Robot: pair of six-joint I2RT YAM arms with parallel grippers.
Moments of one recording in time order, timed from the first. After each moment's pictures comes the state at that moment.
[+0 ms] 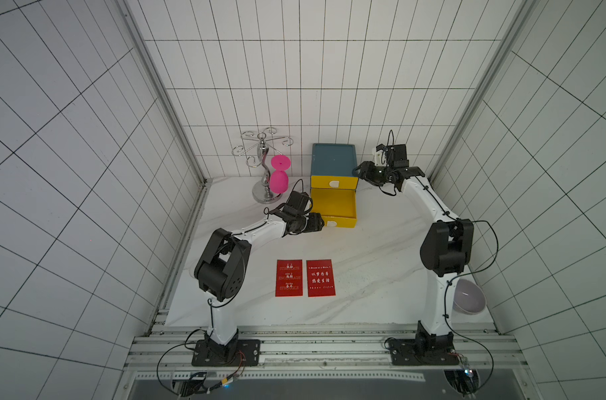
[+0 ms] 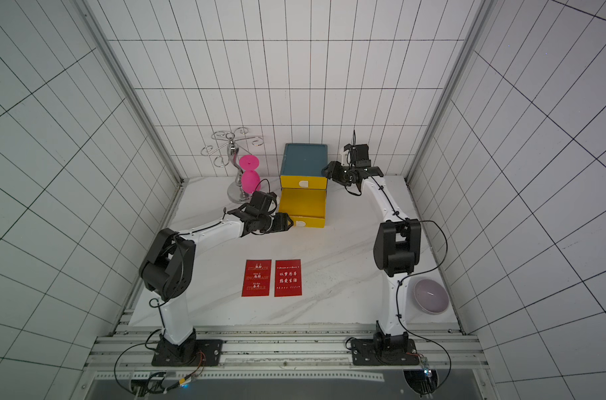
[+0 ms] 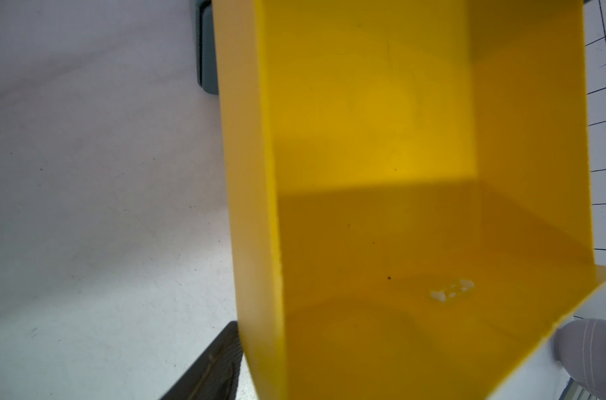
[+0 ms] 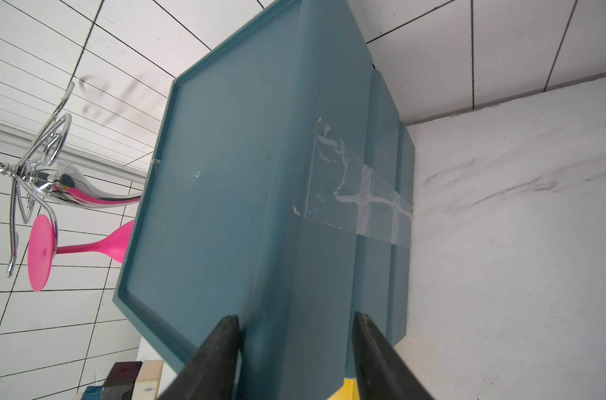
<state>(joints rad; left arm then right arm) -0.52 1.92 1.35 -0.29 0.24 -0.54 0.14 2.11 1.99 -0.52 -0.45 0.47</state>
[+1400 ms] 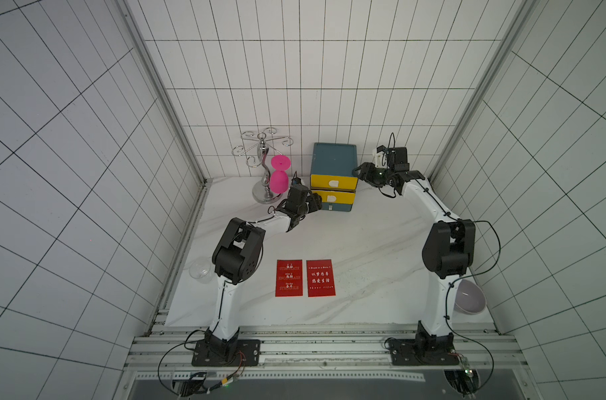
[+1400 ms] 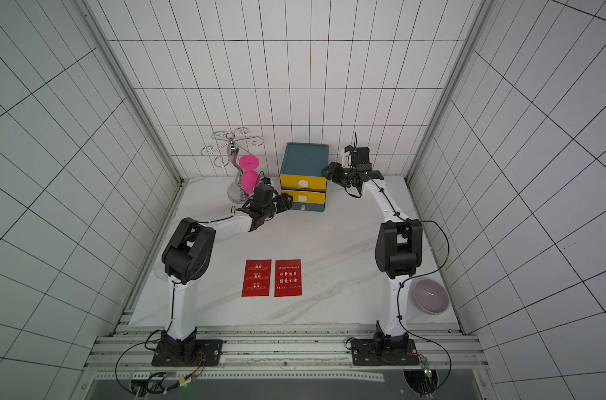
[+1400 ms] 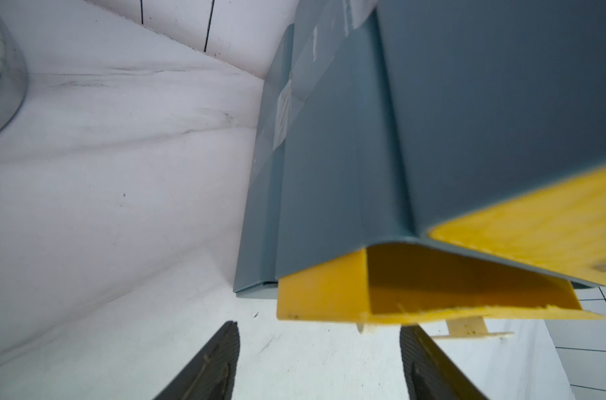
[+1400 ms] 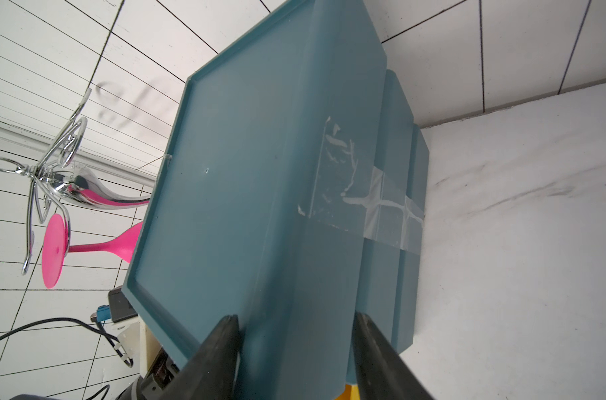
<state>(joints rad) -0.47 2.14 1.47 0.16 0.04 -0.68 0.14 2.08 1.90 -0.42 -0.48 0.49</state>
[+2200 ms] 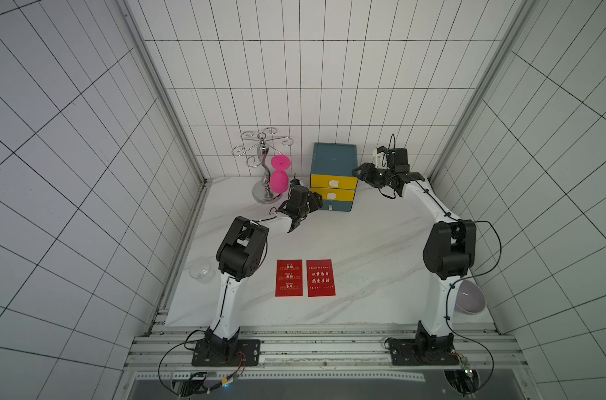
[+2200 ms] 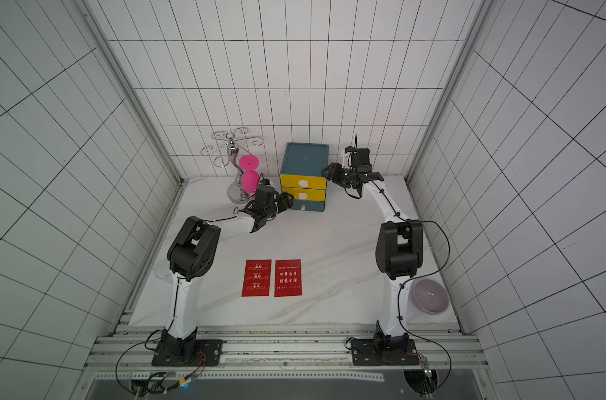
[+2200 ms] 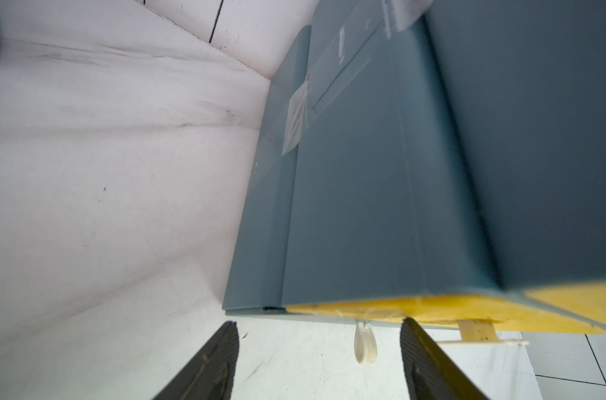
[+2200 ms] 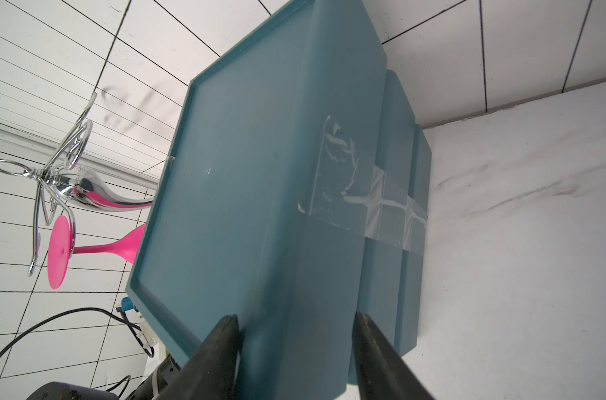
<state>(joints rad) -0.47 2.17 1.46 0.23 0.03 -0.77 0.14 2.06 1.87 -0.38 -0.48 0.51</state>
